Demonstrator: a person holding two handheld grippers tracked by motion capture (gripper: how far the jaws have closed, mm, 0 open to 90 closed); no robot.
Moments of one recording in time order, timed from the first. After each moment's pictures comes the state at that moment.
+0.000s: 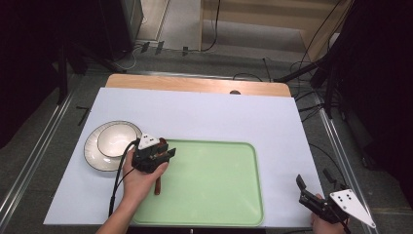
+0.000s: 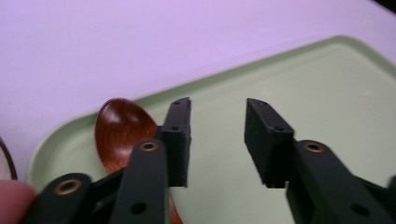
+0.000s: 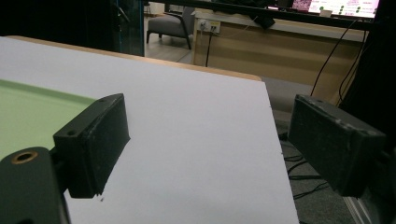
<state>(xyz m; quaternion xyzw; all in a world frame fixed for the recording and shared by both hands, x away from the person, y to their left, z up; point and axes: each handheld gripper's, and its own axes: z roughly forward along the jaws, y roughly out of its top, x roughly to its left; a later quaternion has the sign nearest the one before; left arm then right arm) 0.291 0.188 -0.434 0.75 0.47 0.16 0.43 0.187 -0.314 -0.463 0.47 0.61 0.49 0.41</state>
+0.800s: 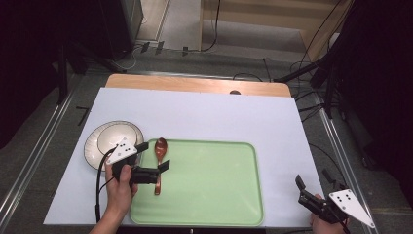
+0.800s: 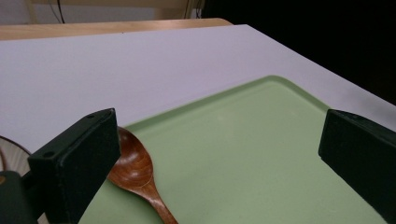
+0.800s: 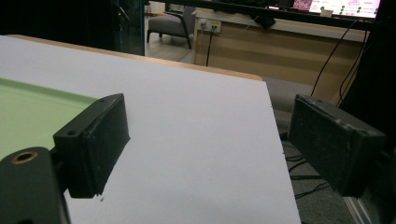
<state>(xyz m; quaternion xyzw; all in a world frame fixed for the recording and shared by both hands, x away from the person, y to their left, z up) 0.254 0.226 -0.414 0.73 0.41 0.16 0.53 0.187 -0.313 -0.464 0.47 0.62 0.48 0.41</state>
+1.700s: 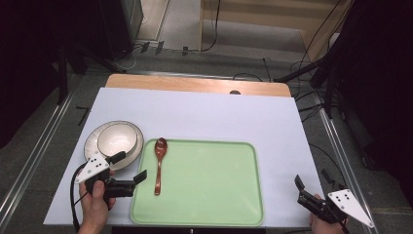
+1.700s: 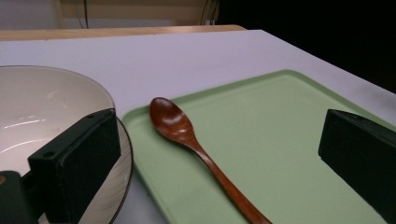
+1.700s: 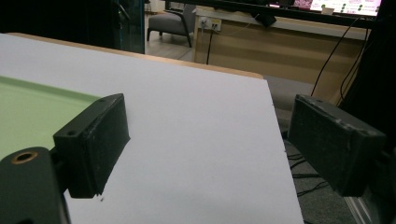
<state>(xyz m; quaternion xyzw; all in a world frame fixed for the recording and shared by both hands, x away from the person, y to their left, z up) 0.219 0.281 -0.423 0.71 0.42 0.19 0.53 0.187 -0.311 -0.465 0.47 0.62 0.48 0.41</state>
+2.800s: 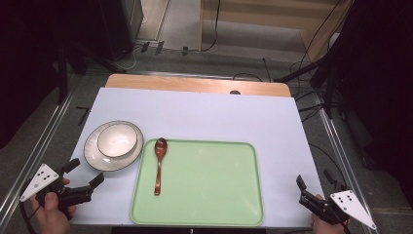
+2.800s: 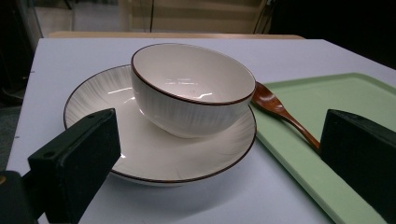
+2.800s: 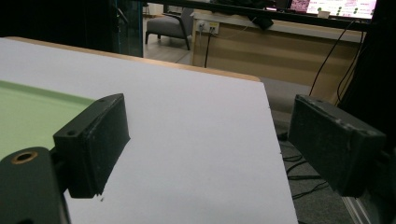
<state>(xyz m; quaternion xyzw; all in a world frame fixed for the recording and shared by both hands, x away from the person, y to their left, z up) 0.188 0.375 -0.434 0.66 0.47 0.26 0.52 0.185 -0.314 -0.463 0.47 0.61 0.48 0.41</state>
